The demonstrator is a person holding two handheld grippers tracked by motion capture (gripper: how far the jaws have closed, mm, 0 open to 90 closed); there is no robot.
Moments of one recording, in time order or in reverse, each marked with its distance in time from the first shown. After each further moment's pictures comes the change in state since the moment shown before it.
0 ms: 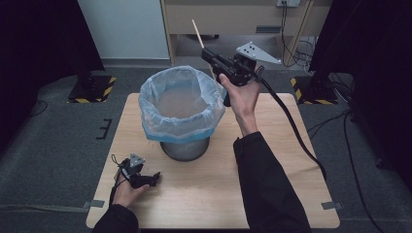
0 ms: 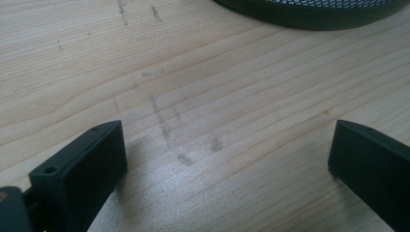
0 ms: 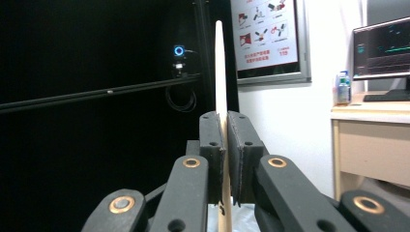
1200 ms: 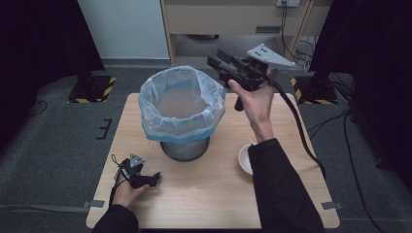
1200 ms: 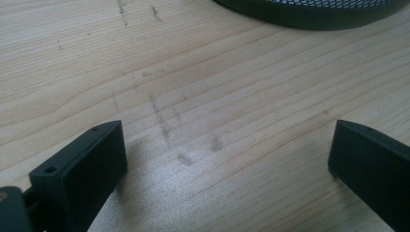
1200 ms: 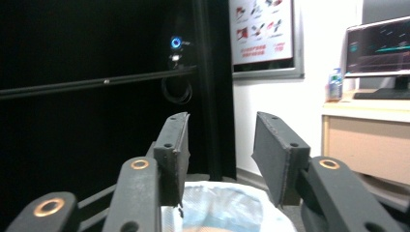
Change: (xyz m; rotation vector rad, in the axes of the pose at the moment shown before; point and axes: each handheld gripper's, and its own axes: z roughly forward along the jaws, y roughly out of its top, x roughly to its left) left arm 0.000 0.000 0.000 0.001 0.000 0.001; right arm -0.001 0.012 -0.034 0.034 -0.024 -0.037
